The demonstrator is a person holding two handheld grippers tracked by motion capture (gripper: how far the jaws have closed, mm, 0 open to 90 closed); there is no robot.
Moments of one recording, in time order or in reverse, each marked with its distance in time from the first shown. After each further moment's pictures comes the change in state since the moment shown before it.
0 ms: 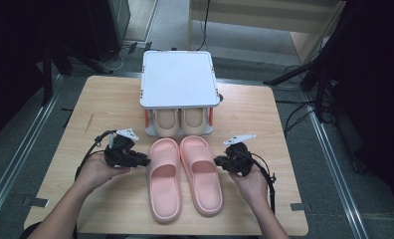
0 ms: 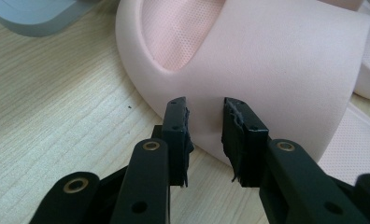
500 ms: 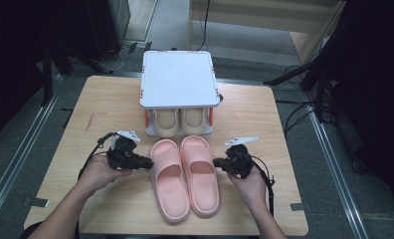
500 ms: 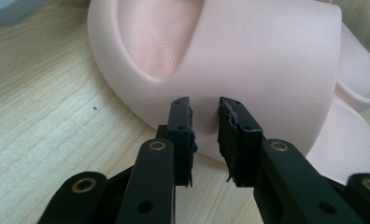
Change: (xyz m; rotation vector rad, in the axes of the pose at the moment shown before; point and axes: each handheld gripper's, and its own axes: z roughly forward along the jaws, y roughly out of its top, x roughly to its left) left arm -0.006 -0.001 0.005 -0.007 -0.075 -0.029; right arm 0.002 -0.007 0.001 -0.029 0.046 0.066
